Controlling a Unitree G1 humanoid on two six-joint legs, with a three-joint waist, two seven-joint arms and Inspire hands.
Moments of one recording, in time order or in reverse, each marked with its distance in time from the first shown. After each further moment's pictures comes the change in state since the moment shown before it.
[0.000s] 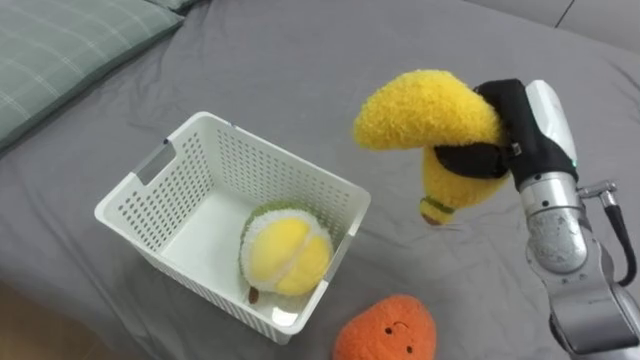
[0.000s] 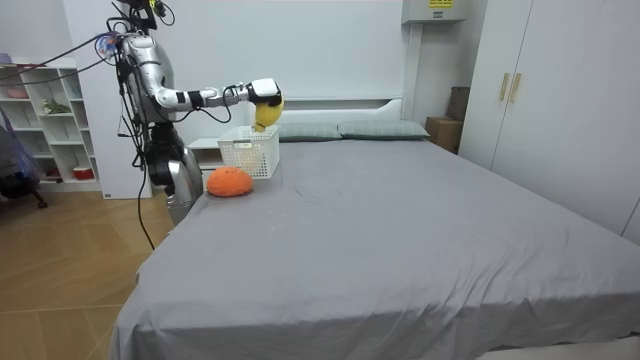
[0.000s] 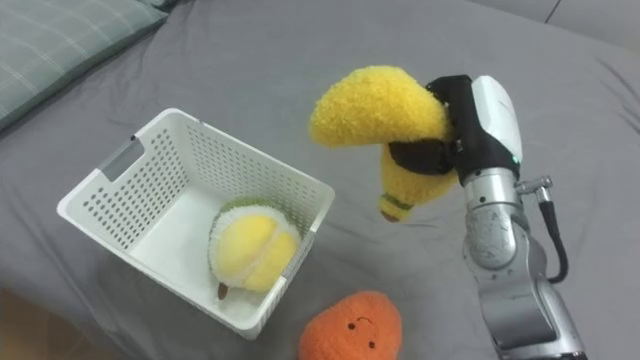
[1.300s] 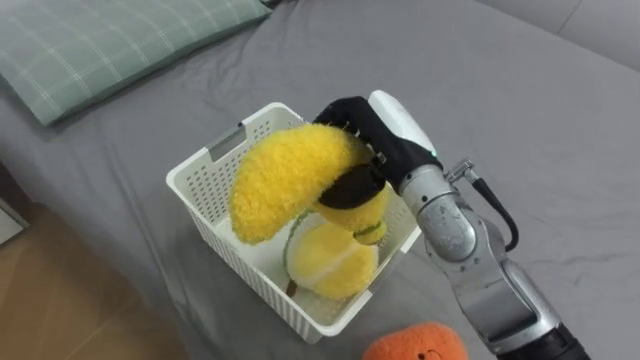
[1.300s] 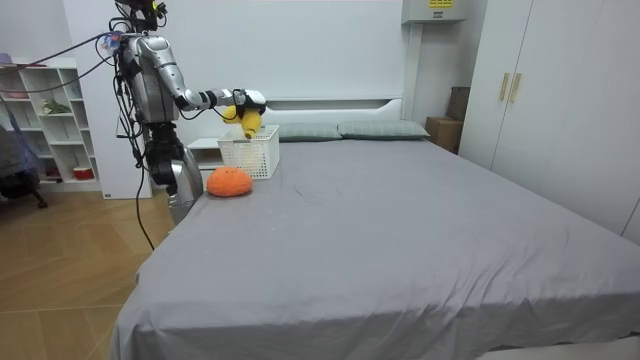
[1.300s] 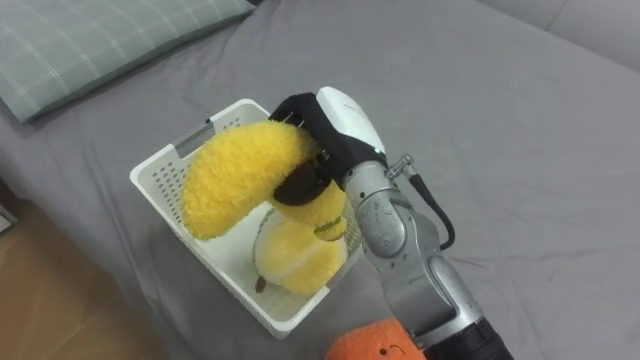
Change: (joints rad) left arm 0.001 -0.008 0.013 -0.044 0.080 0.093 -0.022; right arm -0.134 0.136 0.287 0.063 -0.047 0.105 0.191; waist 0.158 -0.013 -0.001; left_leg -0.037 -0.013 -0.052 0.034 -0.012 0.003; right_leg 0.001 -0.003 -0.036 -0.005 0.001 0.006
